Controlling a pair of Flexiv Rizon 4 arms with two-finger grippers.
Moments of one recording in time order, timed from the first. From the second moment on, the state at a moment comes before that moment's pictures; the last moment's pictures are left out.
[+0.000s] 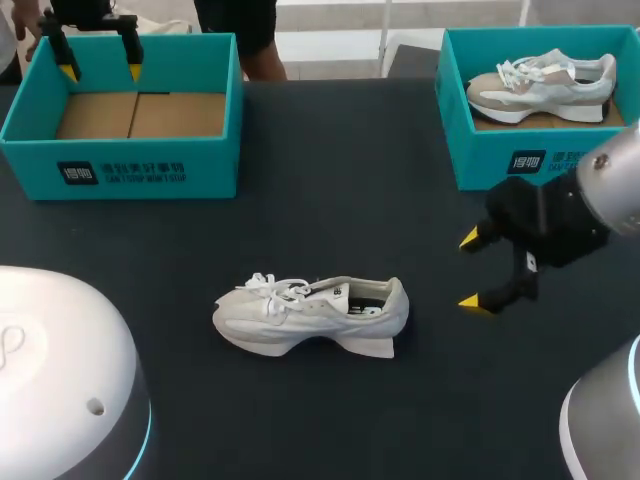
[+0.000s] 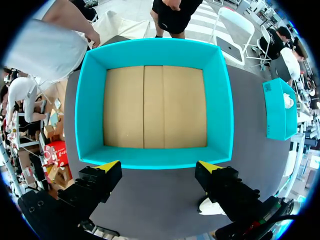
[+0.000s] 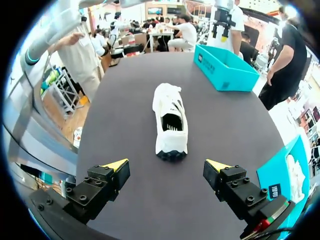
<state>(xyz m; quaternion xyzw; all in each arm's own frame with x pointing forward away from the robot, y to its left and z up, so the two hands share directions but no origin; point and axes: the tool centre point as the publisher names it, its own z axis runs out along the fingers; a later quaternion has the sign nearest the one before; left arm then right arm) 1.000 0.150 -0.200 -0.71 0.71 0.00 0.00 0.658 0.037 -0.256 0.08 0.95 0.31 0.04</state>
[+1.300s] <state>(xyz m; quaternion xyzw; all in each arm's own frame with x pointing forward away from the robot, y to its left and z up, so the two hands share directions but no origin) 1.000 0.150 -0.200 -0.71 0.71 0.00 0.00 0.678 0.012 -0.357 0.03 0.88 0.46 0.08</state>
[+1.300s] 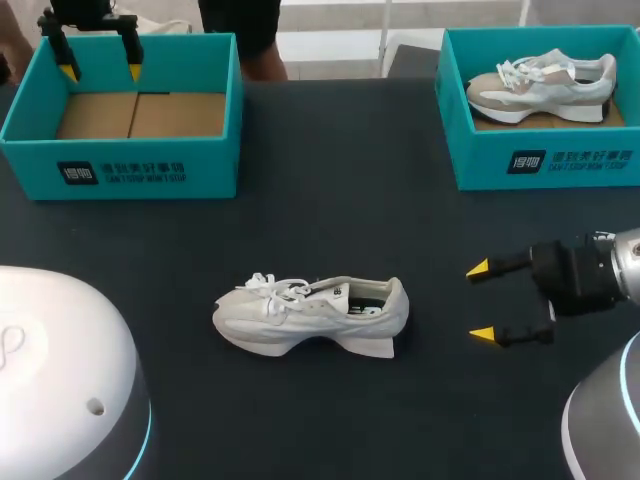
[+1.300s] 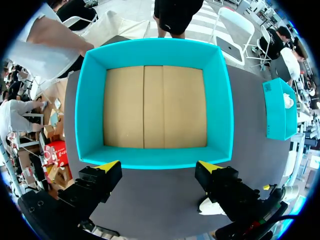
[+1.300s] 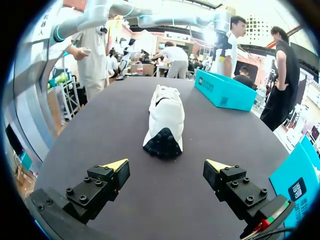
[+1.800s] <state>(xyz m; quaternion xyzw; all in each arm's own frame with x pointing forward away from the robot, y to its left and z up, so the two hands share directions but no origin) 1.000 0.150 -0.200 -0.71 0.71 0.00 0.00 0.682 0.028 -0.384 0.01 0.88 0.47 0.09</state>
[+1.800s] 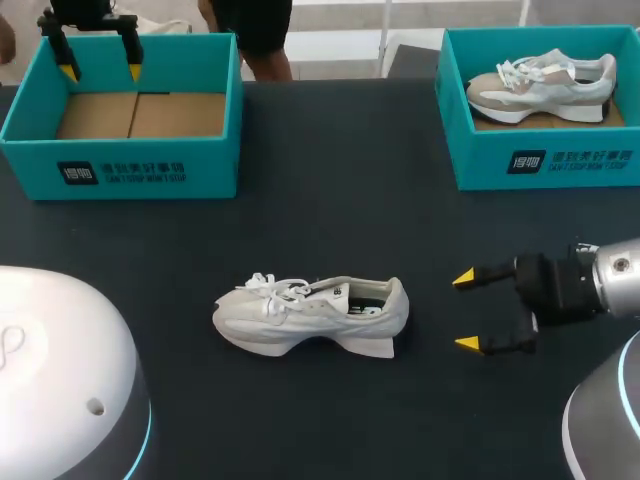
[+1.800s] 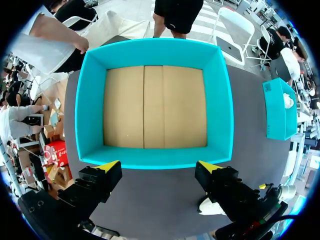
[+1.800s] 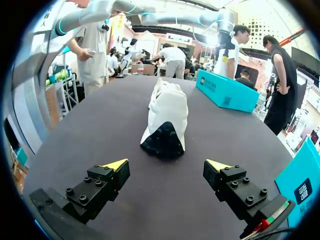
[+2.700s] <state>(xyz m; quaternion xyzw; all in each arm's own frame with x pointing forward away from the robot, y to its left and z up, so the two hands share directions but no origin) 1.000 0.150 -0.200 -0.71 0.71 0.00 0.00 0.703 0.038 -0.397 0.05 0.88 0.46 0.10</state>
